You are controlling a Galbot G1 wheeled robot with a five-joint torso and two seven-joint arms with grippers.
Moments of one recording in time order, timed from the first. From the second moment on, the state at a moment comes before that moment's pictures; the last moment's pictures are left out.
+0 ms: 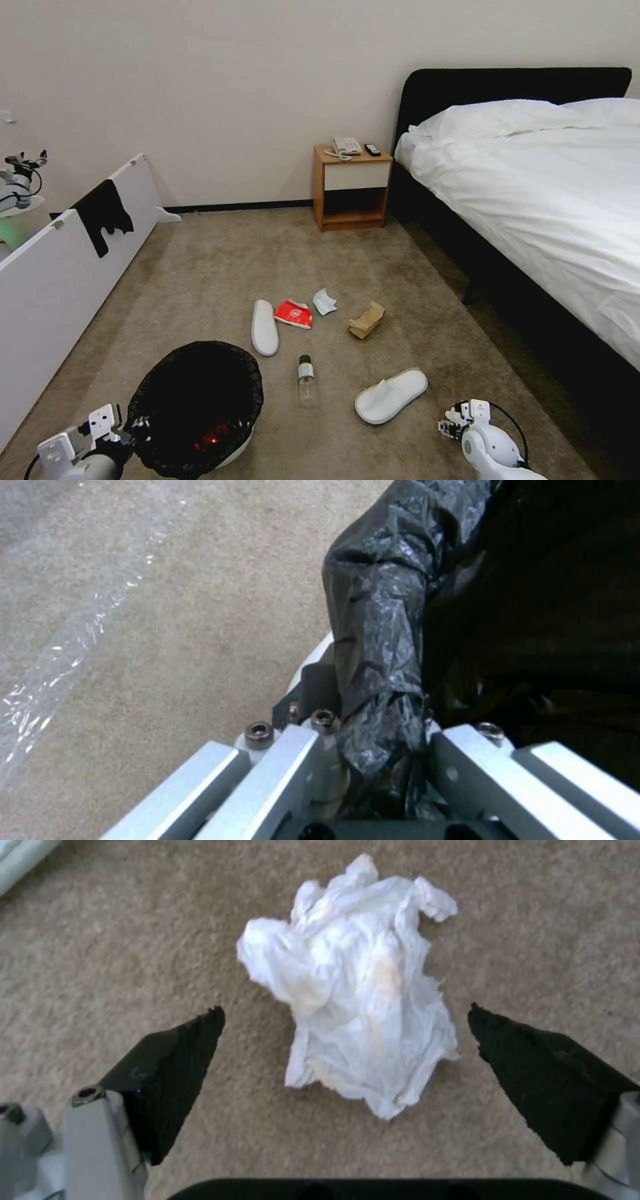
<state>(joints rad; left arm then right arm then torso) 1.56 -1.41 -0.93 -2.09 -0.71 0.74 -0.18 -0.98 1.16 0.27 1.09 0.65 -0.52 0.35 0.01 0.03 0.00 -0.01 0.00</state>
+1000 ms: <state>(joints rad) 1.55 -1.42 -0.92 -2.07 -0.70 0.74 -0.18 -1.01 1.13 0.25 1.11 0.60 -0.47 0.33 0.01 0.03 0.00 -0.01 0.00</state>
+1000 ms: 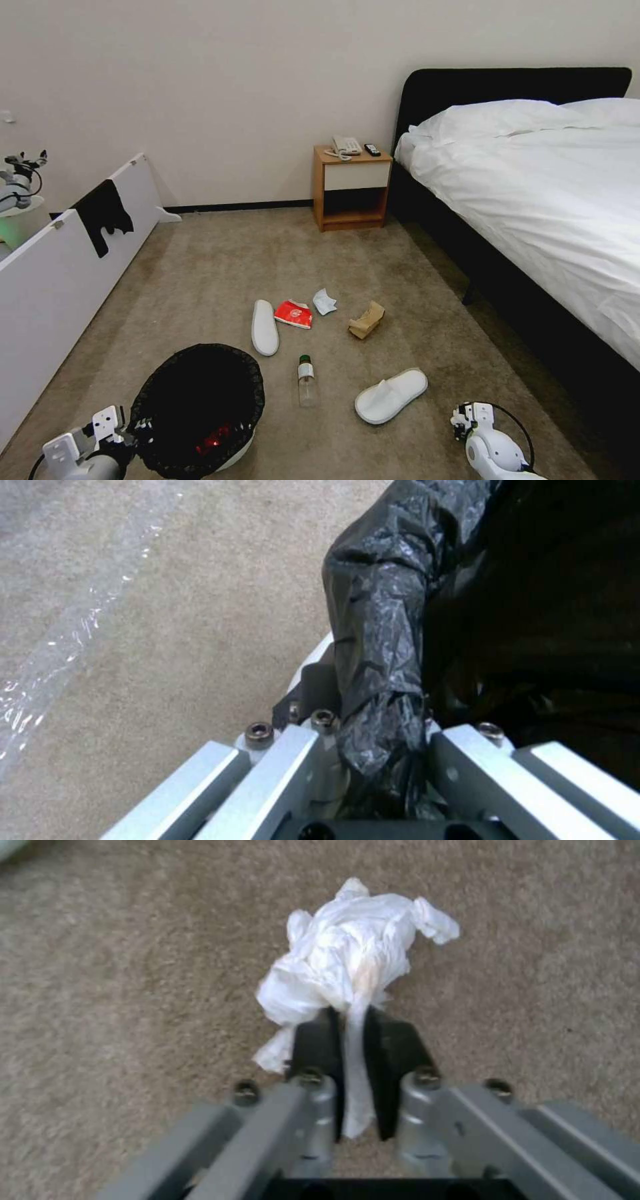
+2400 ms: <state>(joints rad) 1.58 -1.33 -0.88 -2.19 -0.86 0.74 -0.27 -0.88 0.68 0.03 2.17 1.05 -0.05 0.09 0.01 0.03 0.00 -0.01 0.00</state>
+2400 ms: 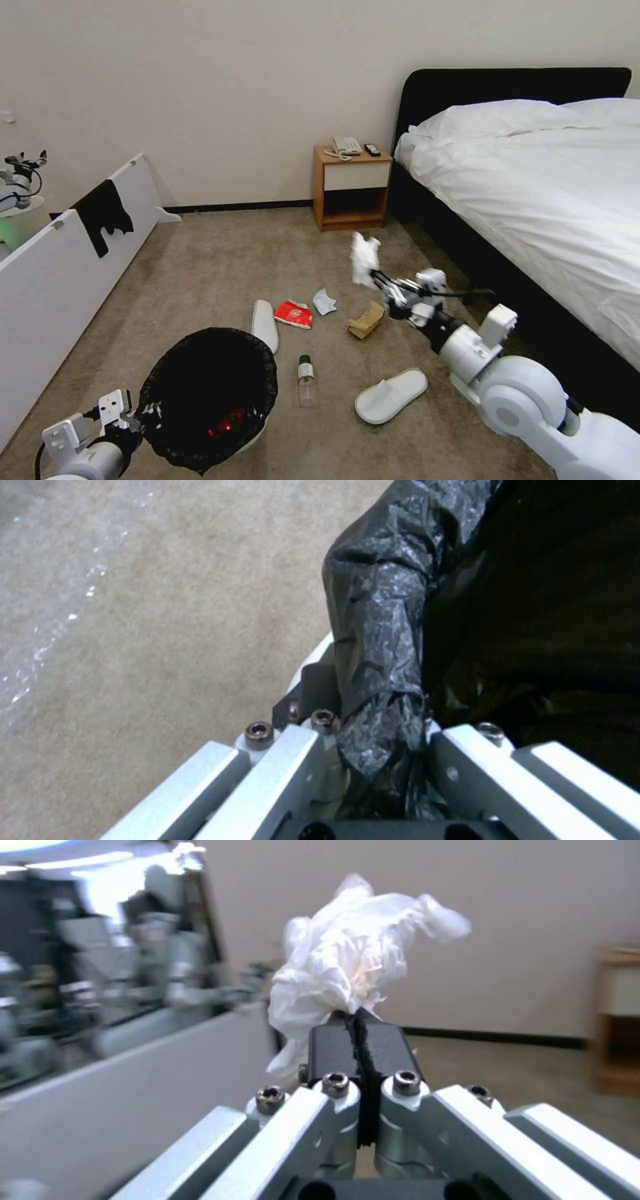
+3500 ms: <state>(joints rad) 1.57 -1.28 -0.87 -2.23 -0.89 0.74 -0.27 -0.07 0.96 -0.82 2.22 1.41 -0.57 0.52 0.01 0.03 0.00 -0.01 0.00</state>
